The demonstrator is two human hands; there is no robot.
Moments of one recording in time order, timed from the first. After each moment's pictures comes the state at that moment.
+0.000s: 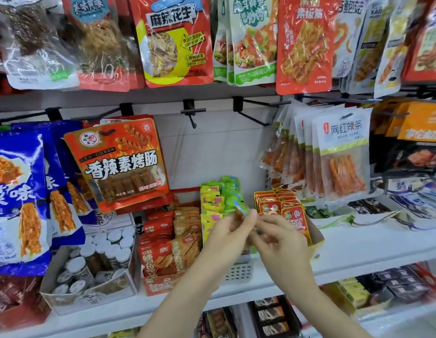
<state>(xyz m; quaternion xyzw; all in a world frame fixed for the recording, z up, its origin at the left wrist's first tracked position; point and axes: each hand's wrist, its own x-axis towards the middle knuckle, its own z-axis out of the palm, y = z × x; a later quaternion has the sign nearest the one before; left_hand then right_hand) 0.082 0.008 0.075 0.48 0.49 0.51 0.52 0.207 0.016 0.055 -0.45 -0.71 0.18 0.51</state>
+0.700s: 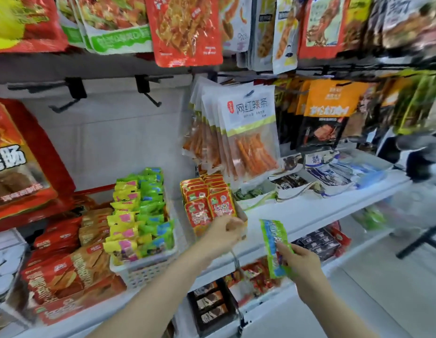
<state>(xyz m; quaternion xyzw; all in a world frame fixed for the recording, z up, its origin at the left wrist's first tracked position) 0.221 0.087 0.006 0.63 0.54 0.28 0.48 0.404 0.033 -0.048 -0.68 -0.28 0.45 0.51</state>
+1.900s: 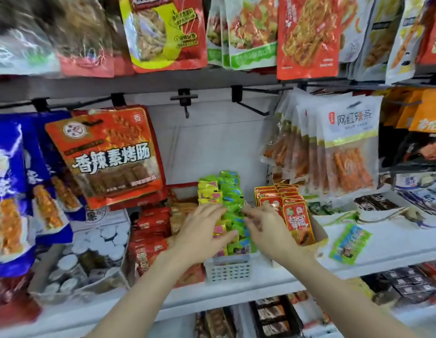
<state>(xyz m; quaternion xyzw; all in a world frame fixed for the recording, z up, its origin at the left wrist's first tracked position) 0.018 0.068 0.021 0.78 0.59 0.21 0.02 0.207 0.091 0.027 -0.50 -0.79 0.19 0.30</state>
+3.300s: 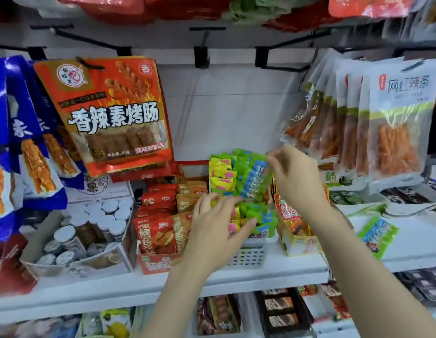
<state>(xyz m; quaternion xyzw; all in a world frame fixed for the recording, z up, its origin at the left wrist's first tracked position) 0.035 0.043 -0.015 0.71 0.62 0.33 0.02 0.195 0.125 0.063 -0.48 -0.74 0.07 0.47</state>
